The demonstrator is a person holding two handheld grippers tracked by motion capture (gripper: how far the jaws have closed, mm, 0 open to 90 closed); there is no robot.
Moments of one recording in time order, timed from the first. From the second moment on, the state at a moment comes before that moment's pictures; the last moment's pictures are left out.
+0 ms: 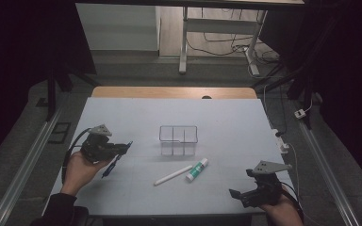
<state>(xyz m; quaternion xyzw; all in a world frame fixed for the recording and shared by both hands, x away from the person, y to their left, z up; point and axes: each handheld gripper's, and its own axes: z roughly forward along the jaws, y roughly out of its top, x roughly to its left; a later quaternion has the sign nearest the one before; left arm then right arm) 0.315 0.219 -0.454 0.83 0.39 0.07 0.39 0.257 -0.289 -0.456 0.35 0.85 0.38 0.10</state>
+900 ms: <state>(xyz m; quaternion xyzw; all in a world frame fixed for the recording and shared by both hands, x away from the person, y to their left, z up) 0.345 0.157 -0.410 0.82 0.34 0.11 0.44 0.257 -0.289 -0.456 0.35 0.85 0.38 0.10</state>
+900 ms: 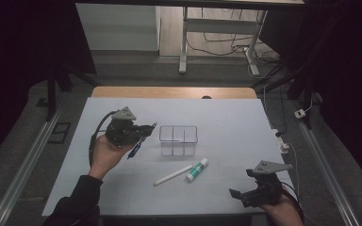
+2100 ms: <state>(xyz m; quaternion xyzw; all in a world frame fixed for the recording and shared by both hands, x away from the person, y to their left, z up) 0.387 0.102 -0.389 0.79 0.33 0.13 0.50 0.257 -0.291 -0.456 0.35 0.85 0.39 0.09</state>
